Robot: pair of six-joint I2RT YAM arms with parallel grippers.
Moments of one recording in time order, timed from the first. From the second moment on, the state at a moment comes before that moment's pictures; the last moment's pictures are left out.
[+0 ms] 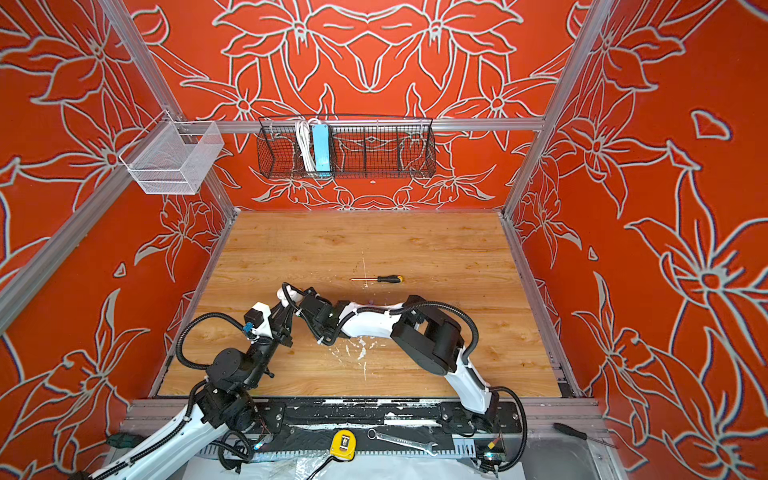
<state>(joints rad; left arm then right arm) -0.66 0.20 0.01 0.33 -0.38 0.01 1.11 2.11 1.46 -0.41 0.26 0.43</state>
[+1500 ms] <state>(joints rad) -0.66 0.36 0.57 -0.34 -0.14 -0.66 1.03 1.75 1.27 -0.12 0.25 0.42</state>
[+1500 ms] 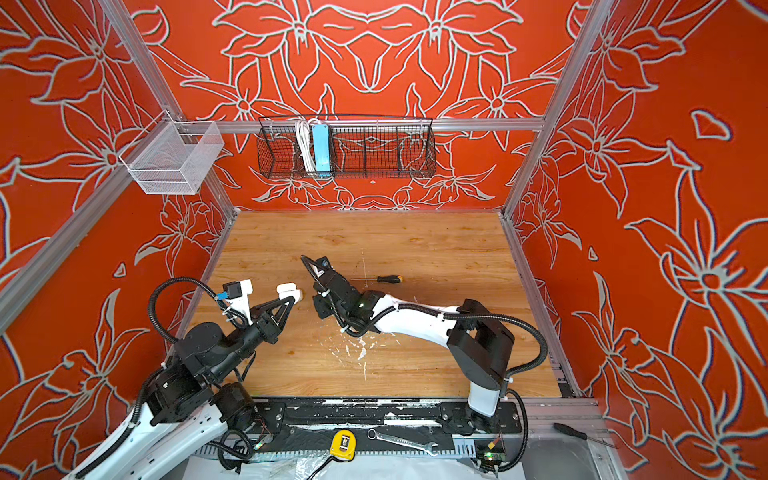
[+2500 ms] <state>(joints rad) -0.66 0.27 0.33 -0.12 0.06 -0.46 1.03 1.44 1.10 -0.04 0.27 0.43</state>
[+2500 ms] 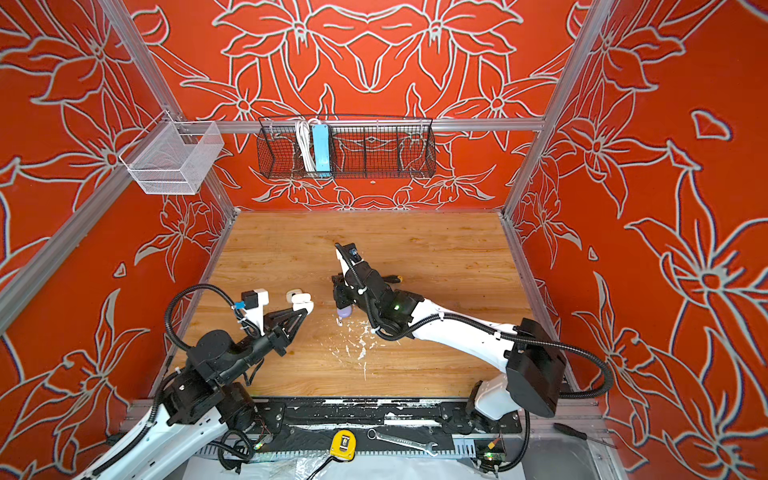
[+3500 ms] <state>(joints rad) -0.66 0.10 0.01 0.42 -0.01 0.03 1.28 1.47 1.07 0.28 0.56 0.47</state>
